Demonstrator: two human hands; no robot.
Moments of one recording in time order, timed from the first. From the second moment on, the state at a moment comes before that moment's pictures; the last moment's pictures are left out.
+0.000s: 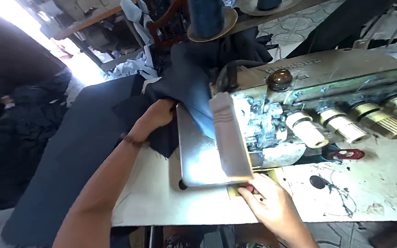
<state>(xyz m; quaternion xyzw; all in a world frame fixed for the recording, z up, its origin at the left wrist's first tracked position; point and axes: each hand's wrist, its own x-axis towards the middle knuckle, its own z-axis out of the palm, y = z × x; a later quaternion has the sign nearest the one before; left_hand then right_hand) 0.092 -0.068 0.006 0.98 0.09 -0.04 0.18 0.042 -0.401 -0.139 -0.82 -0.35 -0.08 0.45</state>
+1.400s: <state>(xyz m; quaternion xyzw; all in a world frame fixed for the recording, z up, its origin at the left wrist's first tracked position) -0.225 -0.197 -0.108 0.89 -0.18 -0.09 0.40 -0.057 -0.323 -0.089 -0.55 -0.05 0.46 0.70</state>
